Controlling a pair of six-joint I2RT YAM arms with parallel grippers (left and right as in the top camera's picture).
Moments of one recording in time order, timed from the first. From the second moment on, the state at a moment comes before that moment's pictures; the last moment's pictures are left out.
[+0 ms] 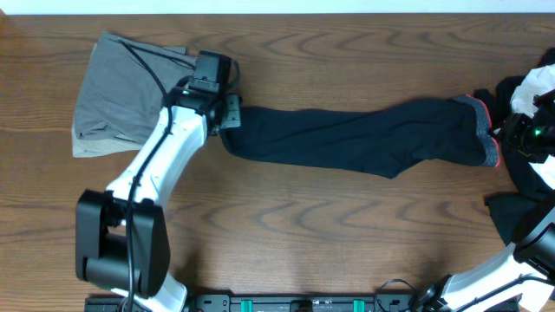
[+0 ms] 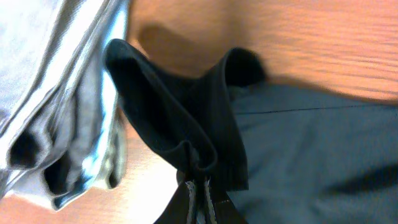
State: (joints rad) left arm -0.26 1.75 1.31 -0.66 -0.10 -0.28; right arm -0.65 1.93 1.40 -0.76 -0.38 -0.07
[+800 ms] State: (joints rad) left arm -0.72 1.60 1.30 -0.30 0.31 -0.14; right arm -0.65 1.93 1.40 -0.76 -0.41 -0.05
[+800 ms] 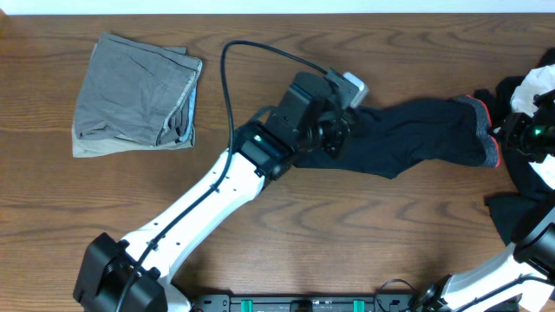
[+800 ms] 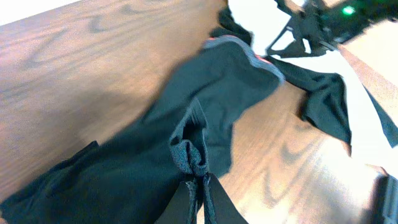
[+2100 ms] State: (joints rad) left arm -0.51 1.80 1.30 -0.47 0.15 -0.13; right arm -0.65 1.93 1.40 -0.79 -0.40 -0.03
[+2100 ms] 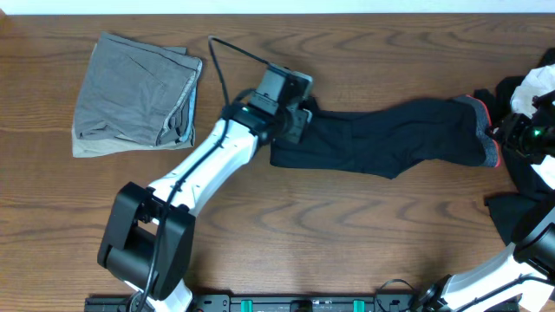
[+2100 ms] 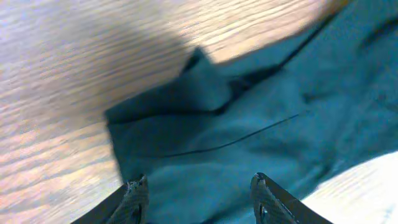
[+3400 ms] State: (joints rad) left arm -0.33 1.82 1.30 -0.59 0.13 -0.12; right arm -0.60 1.82 1.41 -0.81 -0.64 -0.10
